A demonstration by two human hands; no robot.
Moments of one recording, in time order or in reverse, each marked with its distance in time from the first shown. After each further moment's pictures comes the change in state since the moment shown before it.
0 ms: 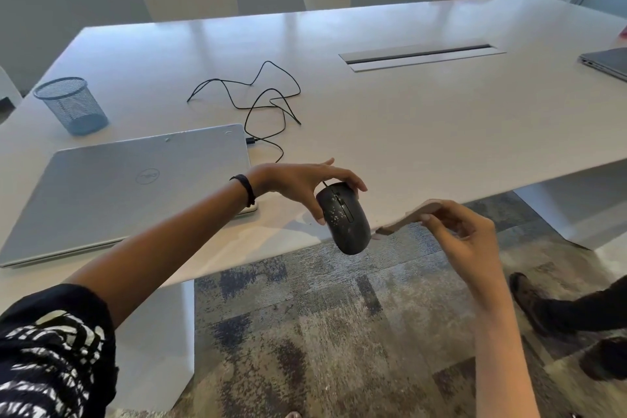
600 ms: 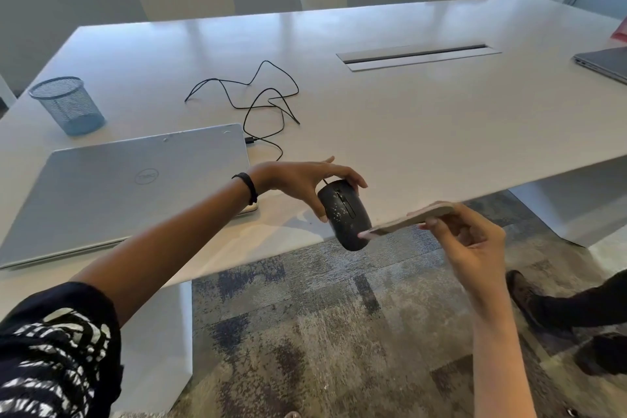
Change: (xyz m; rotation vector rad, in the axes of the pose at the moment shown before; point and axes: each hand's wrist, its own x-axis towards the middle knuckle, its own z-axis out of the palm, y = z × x) left_hand 0.000 0.004 -0.002 -0.008 0.017 -0.032; right_hand -0.014 -0.016 0.006 0.129 0.069 -0.055
